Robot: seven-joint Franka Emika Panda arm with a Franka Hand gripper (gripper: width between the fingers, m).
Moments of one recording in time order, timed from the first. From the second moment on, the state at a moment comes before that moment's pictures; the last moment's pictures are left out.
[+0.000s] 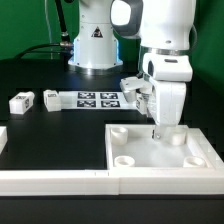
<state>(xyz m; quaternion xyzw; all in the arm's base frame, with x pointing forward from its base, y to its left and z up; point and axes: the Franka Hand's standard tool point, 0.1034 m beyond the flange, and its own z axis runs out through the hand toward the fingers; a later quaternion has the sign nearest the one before) 0.539 0.076 0.027 0.74 0.66 0.02 0.06</state>
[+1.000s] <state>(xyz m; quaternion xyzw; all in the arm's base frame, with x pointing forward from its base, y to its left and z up) 0.513 0.119 0.085 0.96 0.27 0.02 0.04</state>
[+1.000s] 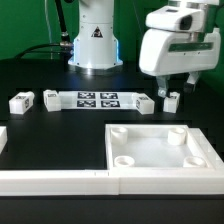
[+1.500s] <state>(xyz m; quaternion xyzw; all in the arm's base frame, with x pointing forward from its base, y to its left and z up) 0.492 0.131 0.083 1.00 -0.02 0.01 0.01</state>
